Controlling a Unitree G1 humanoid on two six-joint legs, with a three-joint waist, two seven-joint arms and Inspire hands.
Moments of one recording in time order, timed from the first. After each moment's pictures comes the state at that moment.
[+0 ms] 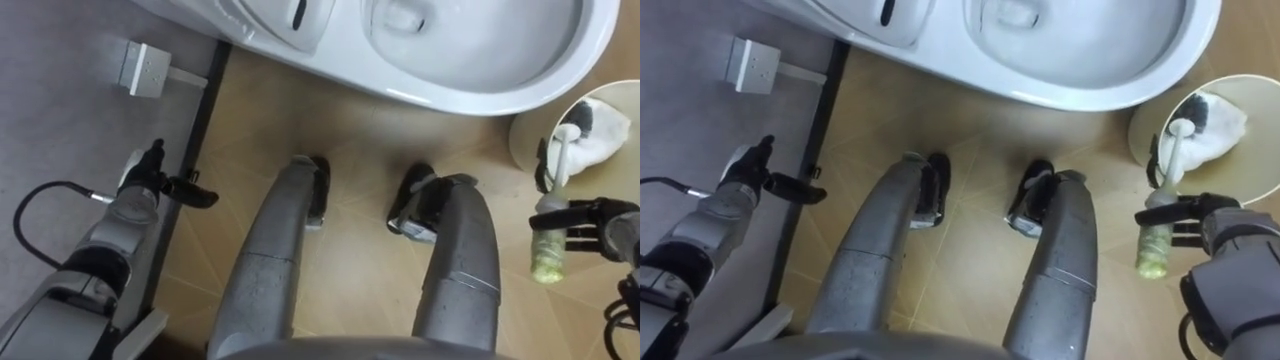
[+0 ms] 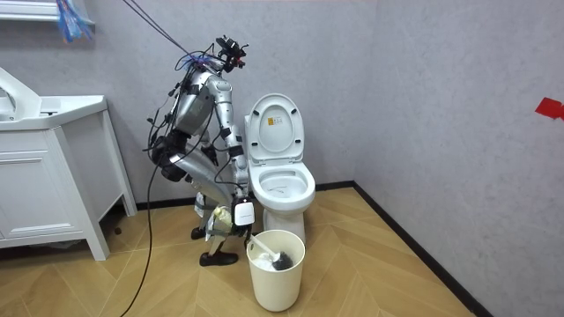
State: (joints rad) left arm -0.28 0.42 -0.34 0.93 -0.12 0.14 0.15; right arm -0.49 -0.63 0.45 1.48 0.43 0.21 0.13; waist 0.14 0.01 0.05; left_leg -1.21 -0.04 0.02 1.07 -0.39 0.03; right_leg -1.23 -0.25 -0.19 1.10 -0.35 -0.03
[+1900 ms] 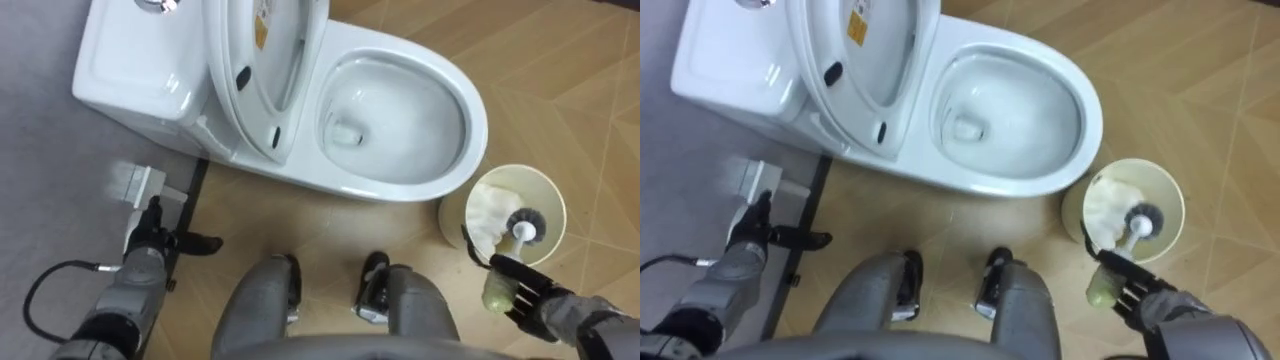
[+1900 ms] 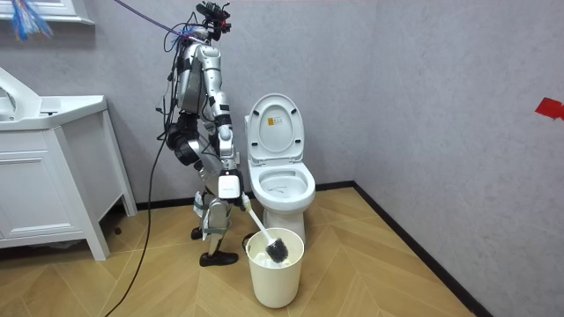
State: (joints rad) left arm -0.03 0.34 -0.18 0.85 -0.18 0.08 0.24; right arm -0.20 -0.43 0.10 1.48 0.98 0.16 -0.04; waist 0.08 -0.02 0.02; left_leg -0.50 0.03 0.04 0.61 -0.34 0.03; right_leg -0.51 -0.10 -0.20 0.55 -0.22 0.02
